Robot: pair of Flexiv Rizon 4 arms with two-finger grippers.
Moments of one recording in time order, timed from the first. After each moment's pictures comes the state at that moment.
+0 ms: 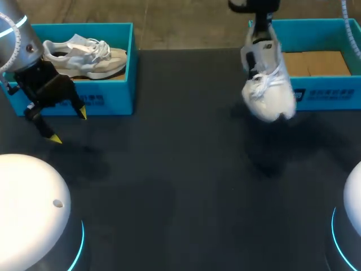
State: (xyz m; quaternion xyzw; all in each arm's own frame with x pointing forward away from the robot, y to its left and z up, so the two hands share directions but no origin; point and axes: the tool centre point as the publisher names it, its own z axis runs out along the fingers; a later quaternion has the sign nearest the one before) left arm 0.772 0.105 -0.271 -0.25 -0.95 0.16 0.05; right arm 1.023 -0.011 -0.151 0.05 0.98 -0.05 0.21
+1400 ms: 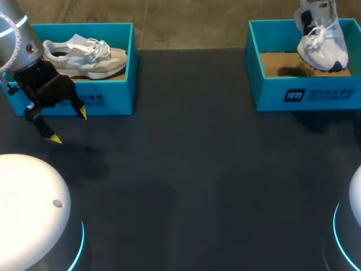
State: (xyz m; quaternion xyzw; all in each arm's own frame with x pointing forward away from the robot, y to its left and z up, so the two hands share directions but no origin) left arm 0.772 0.105 -0.271 -0.25 -0.95 0.16 0.05; right arm 1.170 -0.190 -0.140 0.08 0.97 -0.06 0.20
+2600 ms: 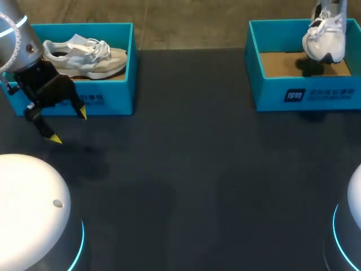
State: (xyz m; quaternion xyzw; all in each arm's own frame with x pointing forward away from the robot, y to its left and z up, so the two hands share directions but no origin) left arm 0.772 0.105 -0.271 -0.25 -0.95 0.16 0.05; right arm 1.196 -0.268 -0.153 0.25 0.95 -0.07 0.18
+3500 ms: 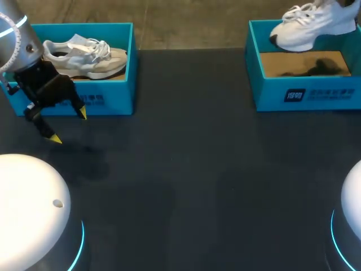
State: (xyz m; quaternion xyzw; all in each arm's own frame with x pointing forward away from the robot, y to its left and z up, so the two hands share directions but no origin) left arm 0.772 0.105 -0.271 -0.25 -0.95 0.16 0.05; right arm 1.129 -0.311 -0.170 0.63 0.75 -0.10 0.16
